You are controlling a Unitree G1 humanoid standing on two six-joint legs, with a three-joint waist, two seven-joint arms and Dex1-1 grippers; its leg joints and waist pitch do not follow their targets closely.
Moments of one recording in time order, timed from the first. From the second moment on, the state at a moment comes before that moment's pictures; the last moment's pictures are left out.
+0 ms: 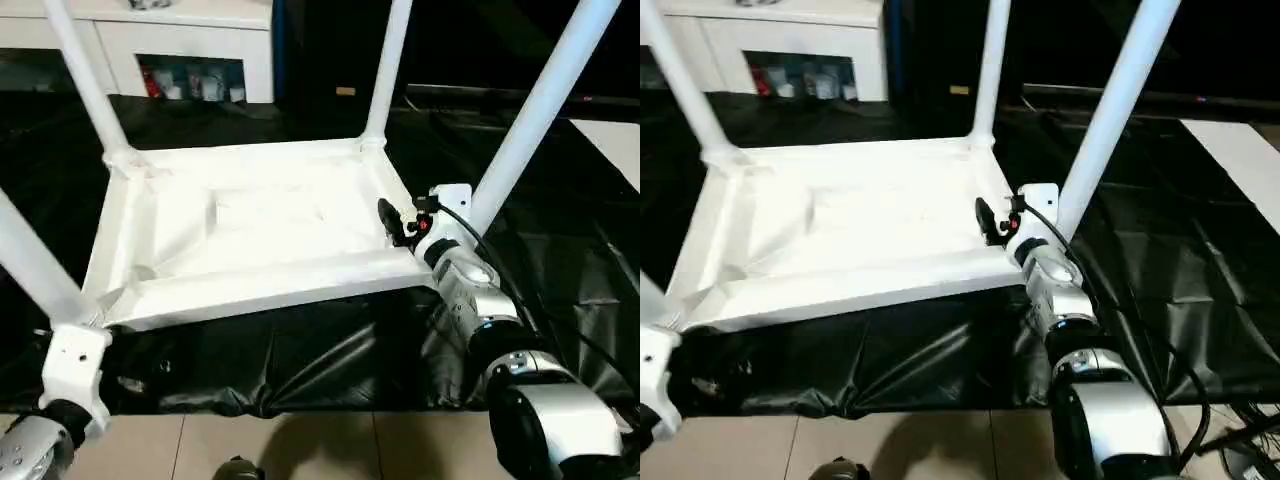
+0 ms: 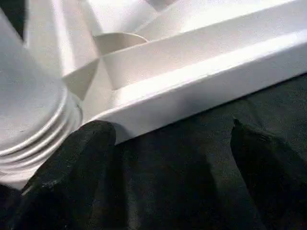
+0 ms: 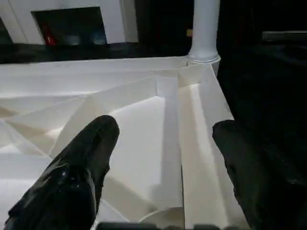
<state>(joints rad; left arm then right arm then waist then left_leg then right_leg) 0.32 0.29 0.35 -0.35 -0.06 0.39 -0.52 -0.78 -0.12 -0.12 1.11 0.19 -0.21 0.34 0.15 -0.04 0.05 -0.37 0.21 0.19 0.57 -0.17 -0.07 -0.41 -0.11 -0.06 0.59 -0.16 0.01</state>
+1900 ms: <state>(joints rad) -0.29 0.54 0.36 0.42 -0.48 0.37 -1.07 -0.37 -0.25 0.13 0.44 0.11 0.35 0.57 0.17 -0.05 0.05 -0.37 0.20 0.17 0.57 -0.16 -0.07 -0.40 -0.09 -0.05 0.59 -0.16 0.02</state>
